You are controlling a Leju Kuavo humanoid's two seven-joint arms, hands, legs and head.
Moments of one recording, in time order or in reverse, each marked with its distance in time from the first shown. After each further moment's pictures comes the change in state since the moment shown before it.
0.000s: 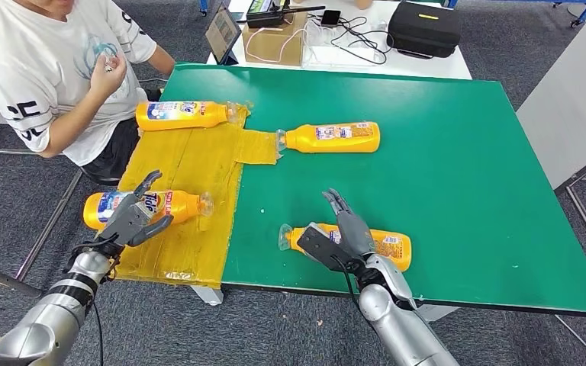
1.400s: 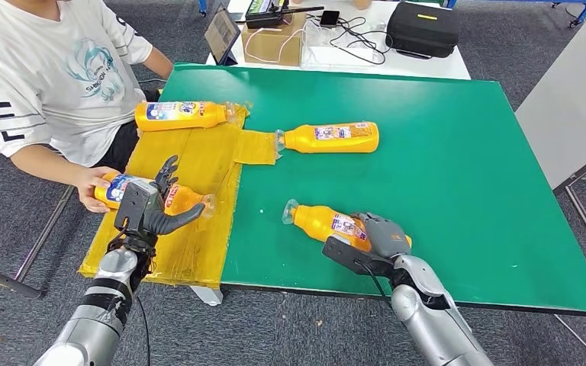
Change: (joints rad) left arm 0.102 -0.211 0.065 -0.317 0.271 -0.071 0.209; right arm 0.001 -0.119 -0.031 0.000 0.128 0.139 0.091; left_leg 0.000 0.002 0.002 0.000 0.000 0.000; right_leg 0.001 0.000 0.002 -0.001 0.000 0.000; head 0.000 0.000
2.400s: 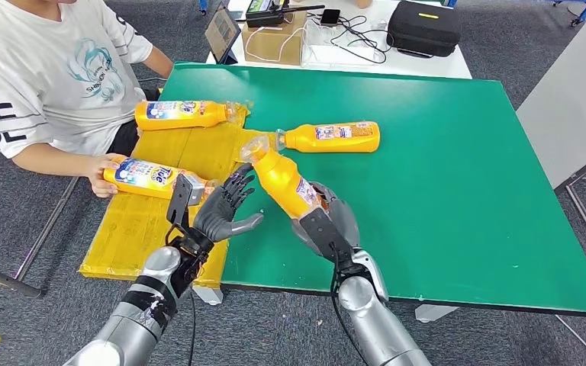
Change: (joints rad) left arm -0.027 -0.119 -0.219 0.012 0.329 -0.252 0.140; right arm -0.015 0.293 -0.089 0.063 -0.333 -0.241 -0.261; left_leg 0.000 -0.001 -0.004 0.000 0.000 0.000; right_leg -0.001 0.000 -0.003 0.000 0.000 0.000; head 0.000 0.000
